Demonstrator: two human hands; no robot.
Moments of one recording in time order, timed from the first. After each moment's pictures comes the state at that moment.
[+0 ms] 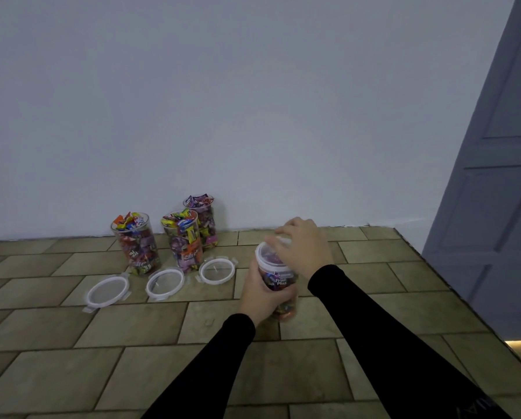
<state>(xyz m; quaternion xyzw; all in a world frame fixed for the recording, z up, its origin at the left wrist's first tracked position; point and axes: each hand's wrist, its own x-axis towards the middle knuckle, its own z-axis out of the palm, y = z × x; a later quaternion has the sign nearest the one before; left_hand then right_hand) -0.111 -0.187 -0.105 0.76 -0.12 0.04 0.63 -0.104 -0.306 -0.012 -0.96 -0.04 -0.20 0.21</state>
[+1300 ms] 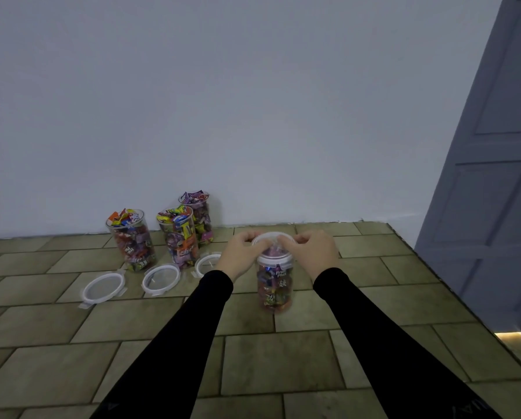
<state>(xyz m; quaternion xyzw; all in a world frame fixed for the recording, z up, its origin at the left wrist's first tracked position) -0.083 -0.171 -0.040 0.81 -0.09 0.02 0.59 -0.114 -0.325 -0.034 -0.88 0.11 -0.19 0.42</state>
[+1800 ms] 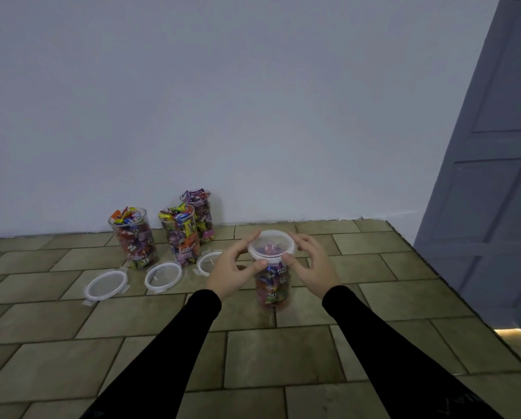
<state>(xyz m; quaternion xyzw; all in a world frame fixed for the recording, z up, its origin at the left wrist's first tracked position) -0.105 -0.137 -0.070 0.78 -0.22 0.03 0.58 -0.131 -0.337 -0.078 -0.84 -0.08 -0.18 0.50</state>
